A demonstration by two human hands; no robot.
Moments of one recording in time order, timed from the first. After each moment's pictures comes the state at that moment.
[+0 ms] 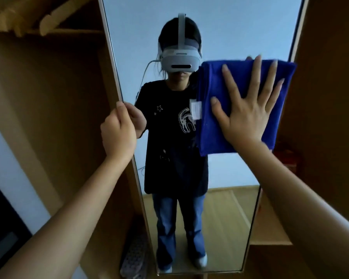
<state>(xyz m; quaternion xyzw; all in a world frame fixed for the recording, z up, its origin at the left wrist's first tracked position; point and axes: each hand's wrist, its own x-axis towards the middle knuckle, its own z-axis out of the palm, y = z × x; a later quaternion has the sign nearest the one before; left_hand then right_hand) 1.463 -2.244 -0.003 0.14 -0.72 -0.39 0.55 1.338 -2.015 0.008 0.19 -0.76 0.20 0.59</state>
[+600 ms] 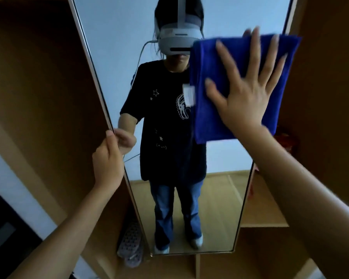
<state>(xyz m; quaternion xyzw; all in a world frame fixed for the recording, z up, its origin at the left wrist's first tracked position) 1.479 -2.239 -0.104 0.16 -0.76 -0.42 0.47 1.328 -1.998 -0.002 0.21 -0.75 0.22 0.60</state>
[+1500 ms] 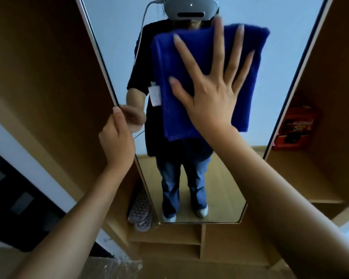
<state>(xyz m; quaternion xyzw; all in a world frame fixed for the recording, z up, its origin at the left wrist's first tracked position) 1.475 -2.228 -0.127 0.17 -0.73 -0.40 0.52 1.380 -2.068 -0.058 0.24 -0.78 0.24 0.52</state>
